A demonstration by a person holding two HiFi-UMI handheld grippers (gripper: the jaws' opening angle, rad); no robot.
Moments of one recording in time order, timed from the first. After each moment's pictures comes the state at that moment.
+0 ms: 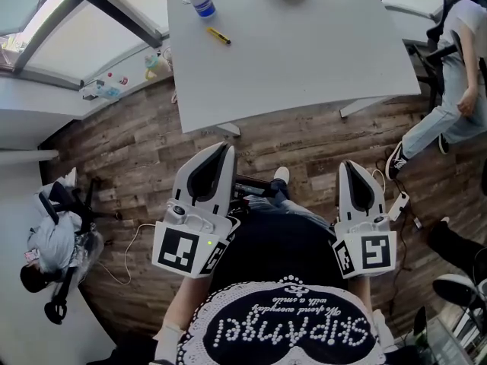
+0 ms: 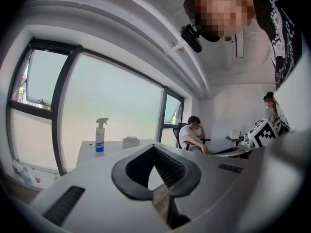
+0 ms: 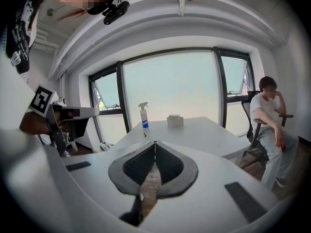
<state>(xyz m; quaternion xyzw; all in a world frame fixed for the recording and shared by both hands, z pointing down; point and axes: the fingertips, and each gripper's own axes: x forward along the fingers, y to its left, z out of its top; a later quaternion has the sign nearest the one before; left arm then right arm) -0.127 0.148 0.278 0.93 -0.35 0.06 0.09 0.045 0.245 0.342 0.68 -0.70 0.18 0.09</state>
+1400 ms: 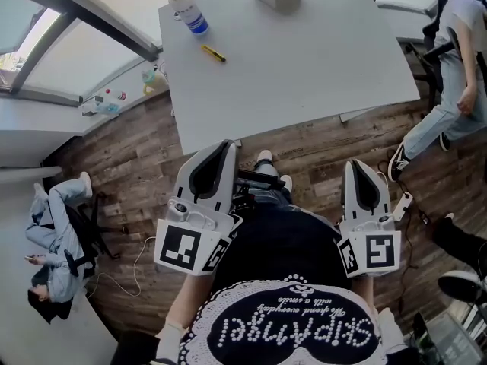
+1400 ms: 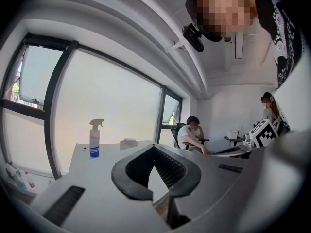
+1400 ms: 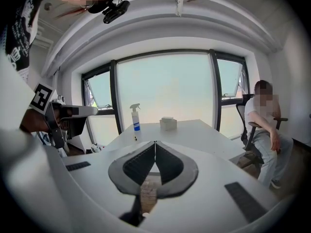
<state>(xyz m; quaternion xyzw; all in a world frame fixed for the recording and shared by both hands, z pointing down) -0.104 0.105 0.275 0.94 -0.32 0.06 0.09 0.070 0.216 0.338 0.71 -0.68 0.17 0.09</state>
